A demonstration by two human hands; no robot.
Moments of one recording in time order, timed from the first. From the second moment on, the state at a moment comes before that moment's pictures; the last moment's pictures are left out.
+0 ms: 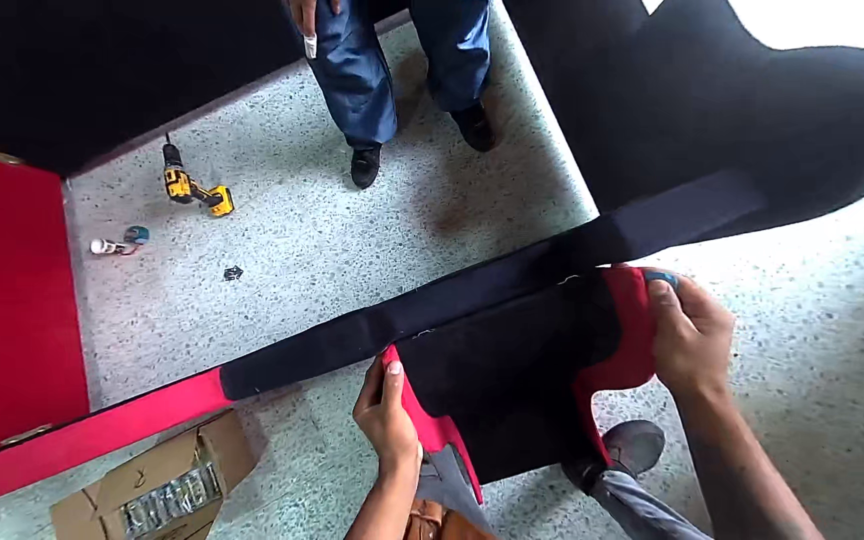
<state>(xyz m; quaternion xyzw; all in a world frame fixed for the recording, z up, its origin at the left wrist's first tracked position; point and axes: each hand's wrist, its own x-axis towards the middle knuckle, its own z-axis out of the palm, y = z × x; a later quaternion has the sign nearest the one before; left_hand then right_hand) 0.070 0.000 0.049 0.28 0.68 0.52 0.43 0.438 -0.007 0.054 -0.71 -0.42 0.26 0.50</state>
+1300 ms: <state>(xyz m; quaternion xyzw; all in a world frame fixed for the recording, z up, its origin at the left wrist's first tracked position) 0.051 -0.035 0.015 0.34 0.61 0.46 0.55 0.428 -0.007 0.054 -0.72 -0.43 0.21 0.50</state>
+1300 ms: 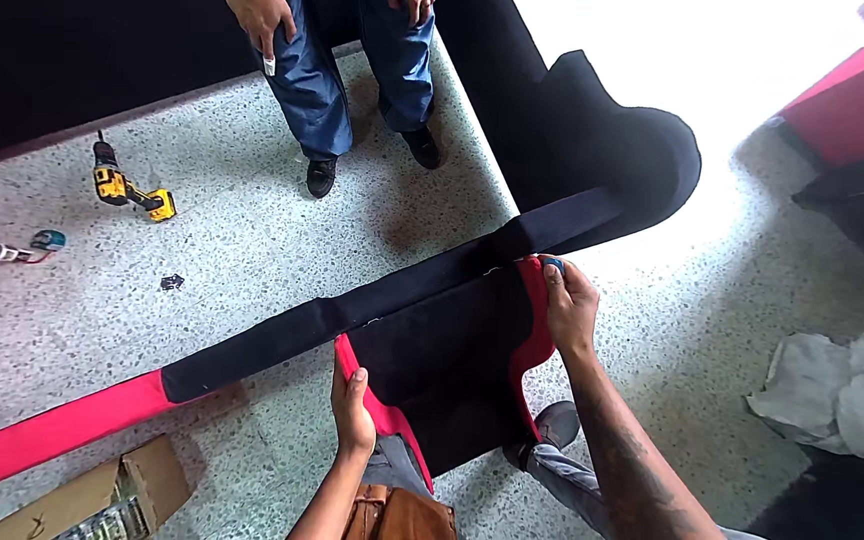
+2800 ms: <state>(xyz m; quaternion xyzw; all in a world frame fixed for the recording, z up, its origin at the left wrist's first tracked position) 0.052 -0.030 0.026 0.35 0.57 0.48 0.56 0.216 0.088 0.100 -0.67 -0.49 0.54 0.15</state>
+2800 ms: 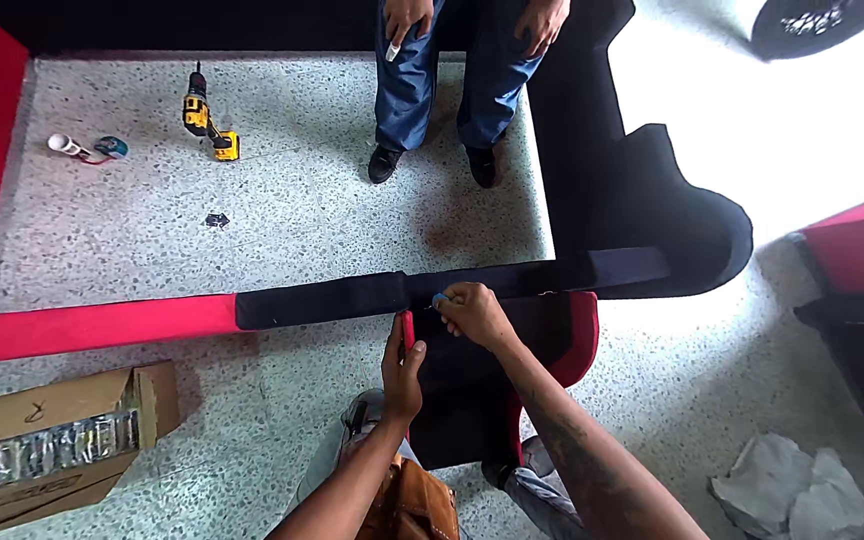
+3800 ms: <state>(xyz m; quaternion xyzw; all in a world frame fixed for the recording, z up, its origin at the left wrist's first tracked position) 0.054 -0.029 0.024 0.30 0.57 0.50 0.58 0.201 0.087 0.103 -0.71 -0.51 0.46 0.16</state>
